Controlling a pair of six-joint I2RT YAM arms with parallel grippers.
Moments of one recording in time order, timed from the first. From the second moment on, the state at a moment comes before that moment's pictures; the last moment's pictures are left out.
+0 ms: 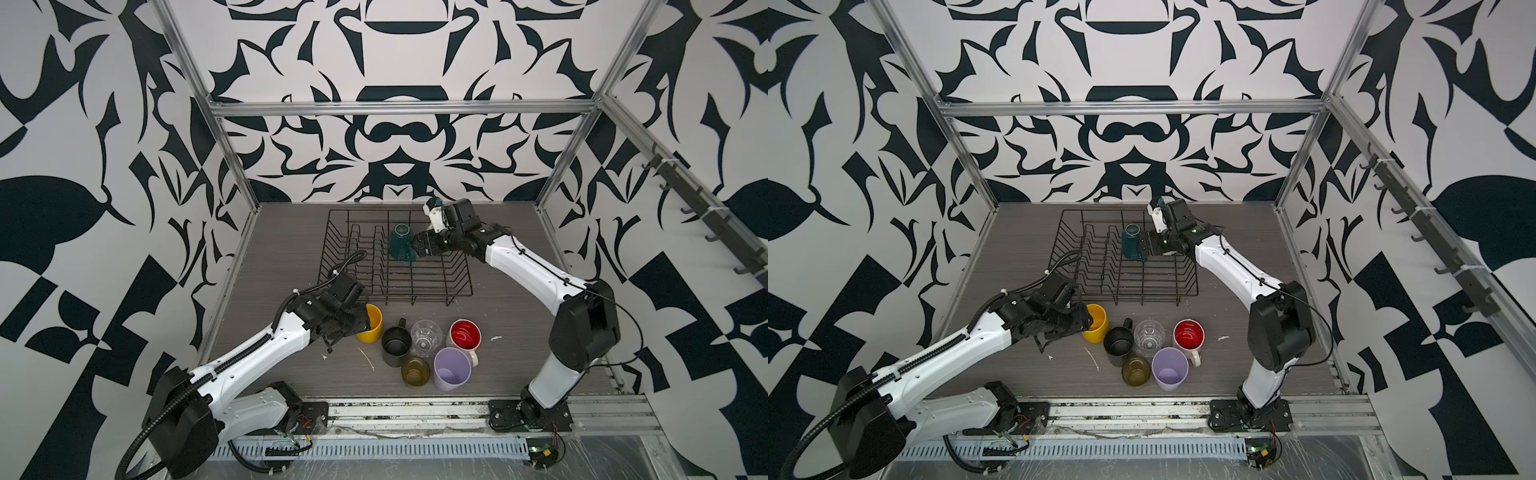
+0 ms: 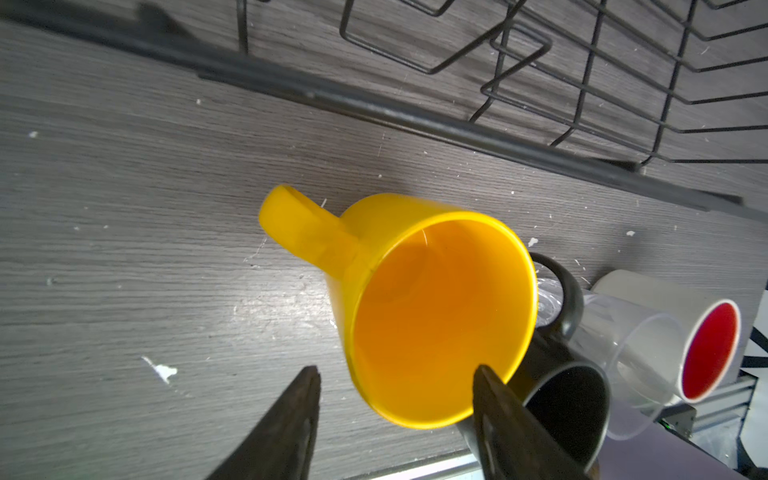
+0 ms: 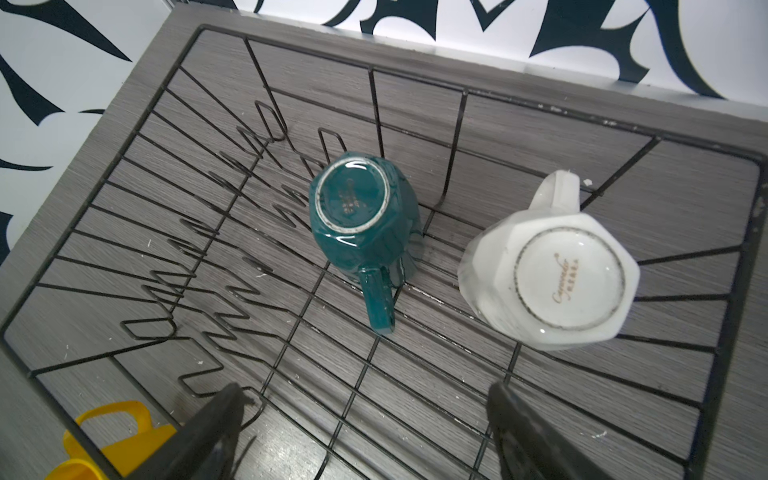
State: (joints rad) left arm -0.74 1.15 0.82 -0.78 0.02 -0.89; right arm 0.47 1.72 1.46 -0.52 -0.17 0.16
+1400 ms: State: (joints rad) left arm -0.74 1.19 0.73 -0.75 -0.03 -0.92; right arm 0.47 1.72 1.43 -0.51 -0.21 0.16
